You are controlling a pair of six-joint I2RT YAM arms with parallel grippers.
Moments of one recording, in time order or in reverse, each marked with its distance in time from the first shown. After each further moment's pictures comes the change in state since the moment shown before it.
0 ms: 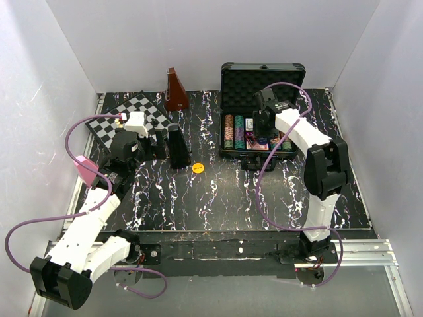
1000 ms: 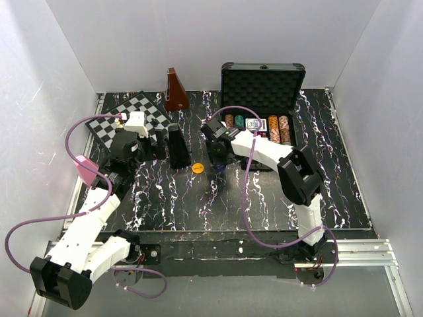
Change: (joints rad) left arm 0.000 0.000 0.000 0.000 0.003 0.000; right arm 0.414 0.119 -0.023 0.038 -0.024 0.181
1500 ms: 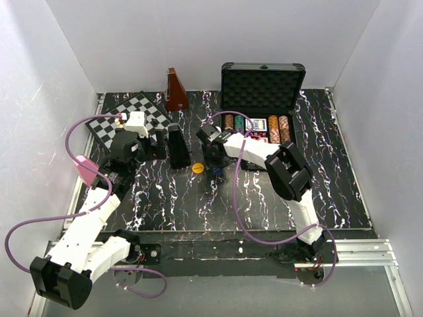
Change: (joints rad) left arm 0.000 0.002 0.000 0.000 0.000 0.000; right arm 0.006 0.097 0.037 0.047 -0.005 0.000
